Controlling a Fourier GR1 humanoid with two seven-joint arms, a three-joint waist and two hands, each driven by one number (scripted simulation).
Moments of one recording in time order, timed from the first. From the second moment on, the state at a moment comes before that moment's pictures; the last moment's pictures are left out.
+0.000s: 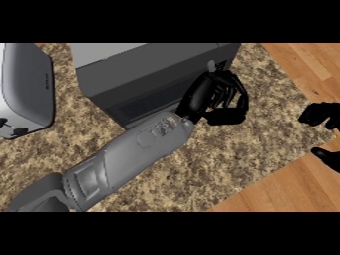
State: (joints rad) left arm -1.10 0.03 -0.90 -0.78 0.65 0.52 -0.29; right arm -0.23 -0.64 0.07 -1.39 -0.44 0.56 -0.59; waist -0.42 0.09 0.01
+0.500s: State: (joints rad) left arm -1.10 0.04 -0.91 -0.78 0.69 0.54 -0.31; right arm -0.26 -0.67 0.16 -1.54 -0.45 0.60 -0.53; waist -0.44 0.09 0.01
